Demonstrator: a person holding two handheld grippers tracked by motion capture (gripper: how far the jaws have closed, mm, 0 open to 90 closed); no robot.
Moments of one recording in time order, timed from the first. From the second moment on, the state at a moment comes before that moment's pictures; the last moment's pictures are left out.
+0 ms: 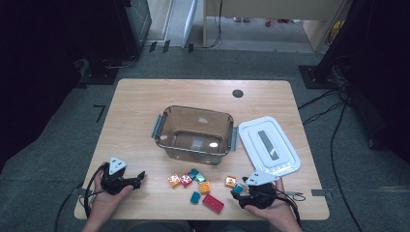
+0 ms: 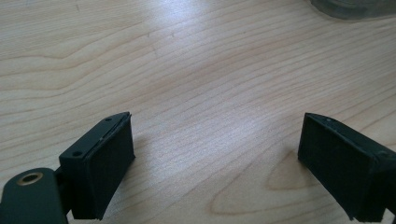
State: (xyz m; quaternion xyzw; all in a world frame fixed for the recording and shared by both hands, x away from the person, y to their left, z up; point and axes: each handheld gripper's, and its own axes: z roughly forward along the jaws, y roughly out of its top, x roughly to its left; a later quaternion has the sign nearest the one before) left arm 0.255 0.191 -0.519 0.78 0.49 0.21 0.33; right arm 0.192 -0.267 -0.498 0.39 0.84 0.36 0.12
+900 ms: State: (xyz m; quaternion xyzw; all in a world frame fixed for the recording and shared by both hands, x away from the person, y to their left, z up) left arm 0.255 0.190 -0.519 0.78 0.49 0.21 0.33; right arm 0.199 -0.279 -0.502 0.39 0.85 0.34 0.11
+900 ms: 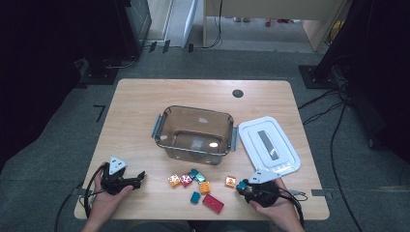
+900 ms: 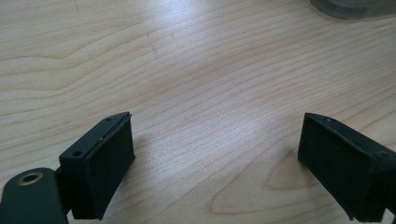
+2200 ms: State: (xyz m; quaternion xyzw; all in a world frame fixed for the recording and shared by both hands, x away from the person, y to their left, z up) left arm 0.255 0.190 -0.519 0.78 0.49 0.21 0.33; right arm 0.248 -0.309 -0.400 0.44 0.80 0.39 0.12
